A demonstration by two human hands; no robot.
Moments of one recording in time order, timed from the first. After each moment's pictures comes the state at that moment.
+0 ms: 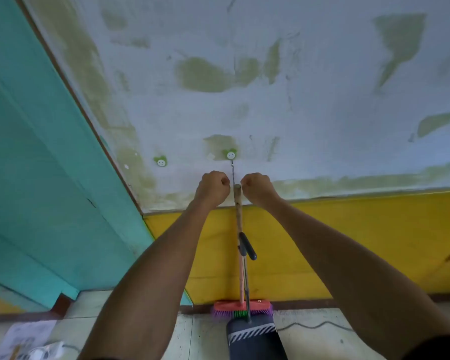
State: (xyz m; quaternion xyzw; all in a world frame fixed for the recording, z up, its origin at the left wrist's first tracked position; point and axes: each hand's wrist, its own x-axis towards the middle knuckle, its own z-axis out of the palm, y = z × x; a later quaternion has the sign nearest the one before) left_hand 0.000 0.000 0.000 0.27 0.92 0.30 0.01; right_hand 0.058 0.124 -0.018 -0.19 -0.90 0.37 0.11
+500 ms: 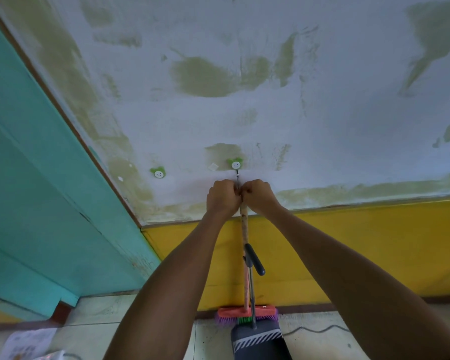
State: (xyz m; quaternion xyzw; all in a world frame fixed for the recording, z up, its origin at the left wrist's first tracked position) left_hand -0.034 0.031 -0.024 0.26 0.92 0.27 -0.03; right_hand 0.010 0.136 -0.037 -0.19 -0.88 0.42 0.09
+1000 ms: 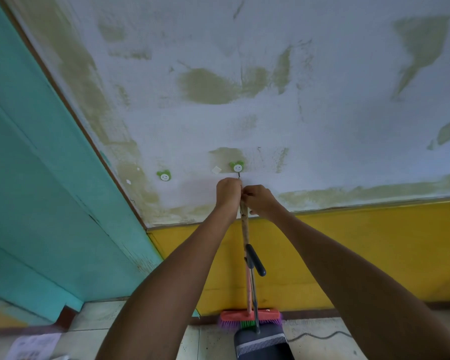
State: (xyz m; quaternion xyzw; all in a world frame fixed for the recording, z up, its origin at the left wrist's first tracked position) left_hand -0.018 0.044 0.002 0.03 0.77 0.62 0.15; right_hand 0.023 0.130 -0.032 -0.17 -0.85 0.50 0.06
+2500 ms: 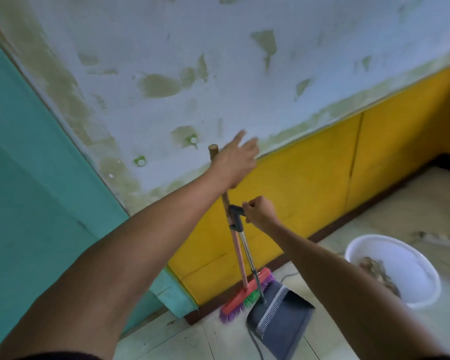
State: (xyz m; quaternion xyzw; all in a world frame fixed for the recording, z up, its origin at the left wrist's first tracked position) left_hand 0.200 -0.079 0.092 0.63 0.60 -0.38 -0.32; right_hand 0.260 -0.036 -0.072 -0.42 -0.76 0.45 0.22
